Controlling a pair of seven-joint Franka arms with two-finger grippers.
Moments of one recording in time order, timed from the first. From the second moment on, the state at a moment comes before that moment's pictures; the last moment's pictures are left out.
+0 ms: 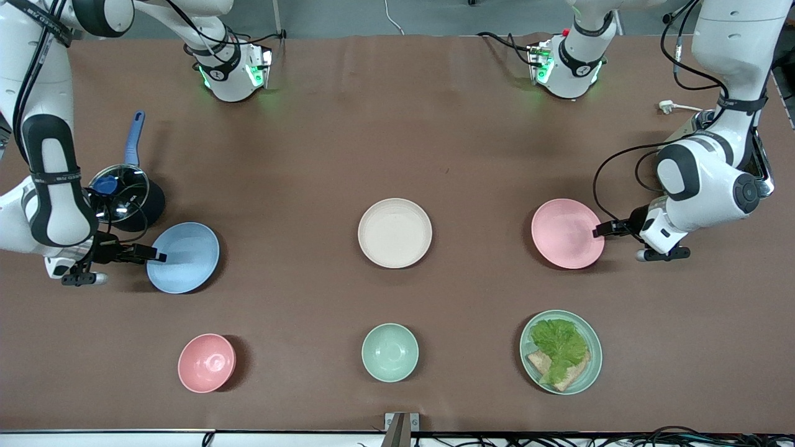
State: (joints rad) left arm 0.00 0.38 0.09 -2.15 -0.40 2.36 0.28; right arm -0.07 0.63 -0.30 -1.84 0.66 2.17 -0.75
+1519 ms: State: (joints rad) left arm 0.01 0.22 -0.06 -2.13 -0.53 2.24 0.29; right arm -0.01 0.52 -0.40 -1.51 0.52 1.65 -0.32
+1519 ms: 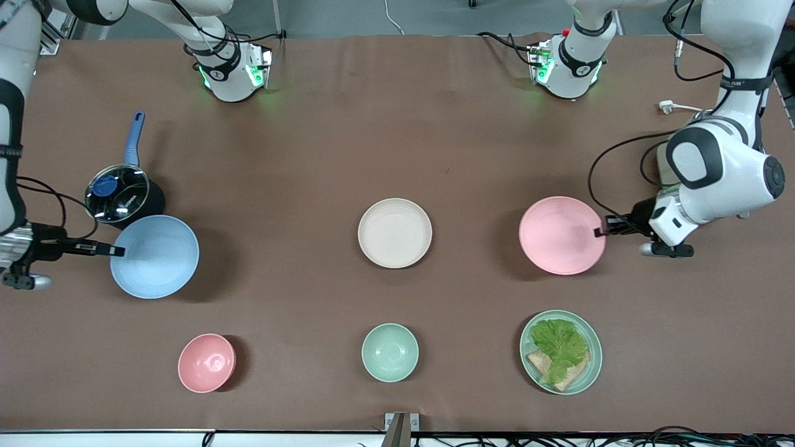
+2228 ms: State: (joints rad) left arm -0.04 0.46 -0.56 -2.10 -0.07 2.64 -0.66; right arm 0.12 0.37 0.04 -1.46 0.34 1.63 0.38
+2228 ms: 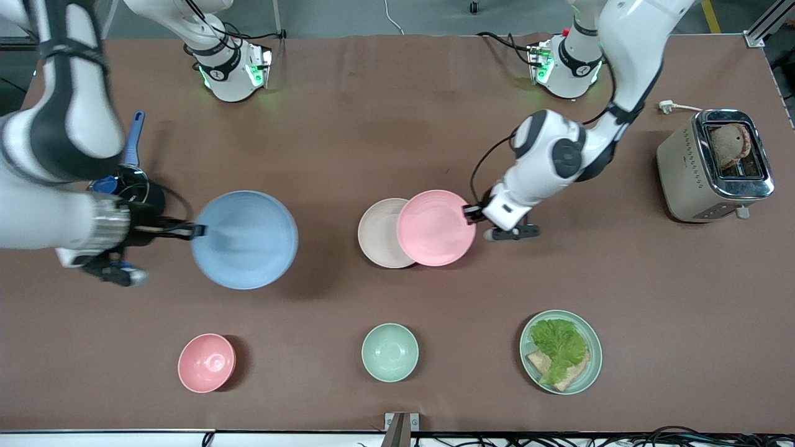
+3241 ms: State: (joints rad) left arm -0.18 0.55 -0.55 -1.91 0.53 2.53 -1.32; right arm 0.13 0.37 0.37 -1.90 0.33 2.21 0.49
